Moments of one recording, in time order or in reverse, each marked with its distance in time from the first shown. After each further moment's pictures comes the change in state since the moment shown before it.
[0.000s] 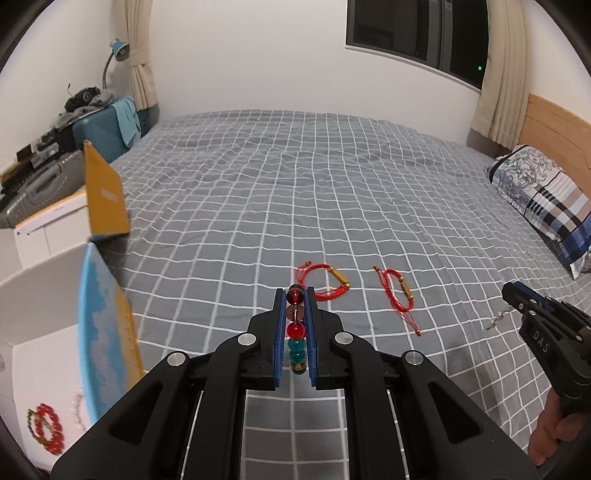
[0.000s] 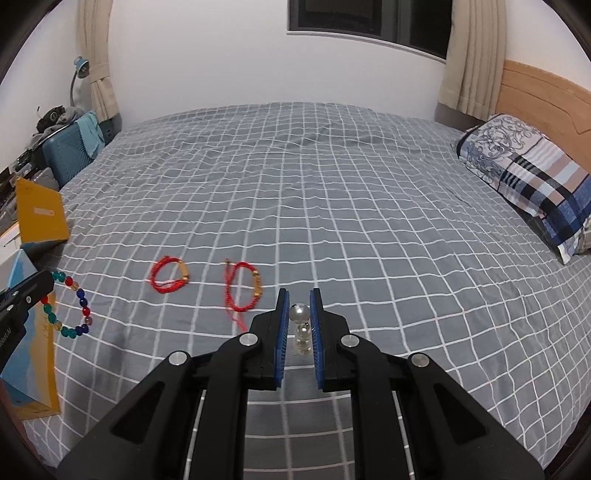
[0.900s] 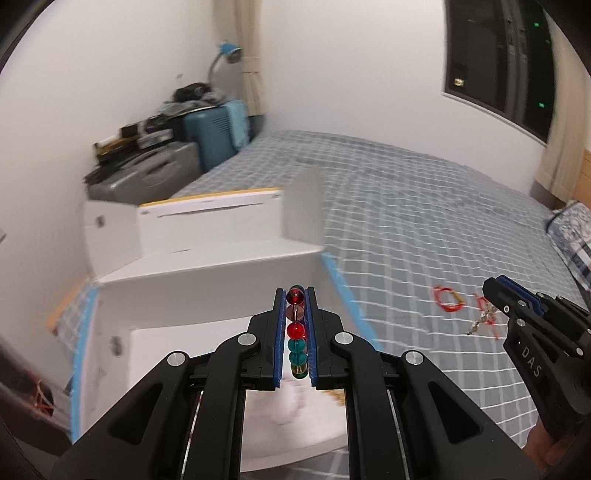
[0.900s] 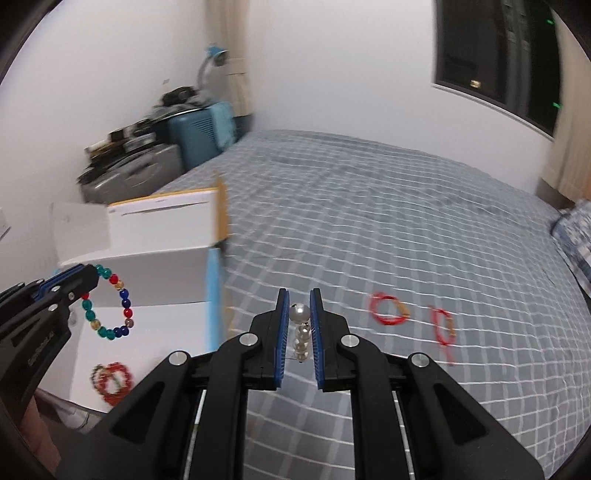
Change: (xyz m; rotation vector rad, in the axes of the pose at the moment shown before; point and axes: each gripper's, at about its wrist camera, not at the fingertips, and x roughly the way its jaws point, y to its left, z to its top) left arm -0.139 0.200 -0.009 -0.172 -0.048 0.241; right arm -0.118 0.257 0.012 -0.262 -0.081 0.317
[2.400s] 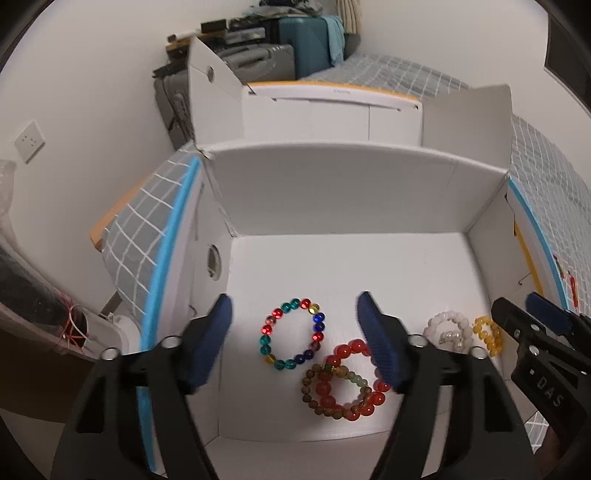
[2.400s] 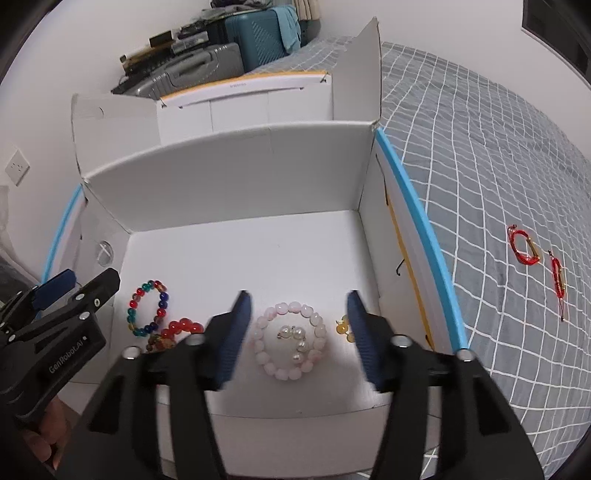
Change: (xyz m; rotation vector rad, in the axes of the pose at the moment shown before) left arm 0.067 0.145 -0.060 -0.150 0.294 0.207; right arm 0.094 0.138 -0.041 -0.051 0.347 0.151
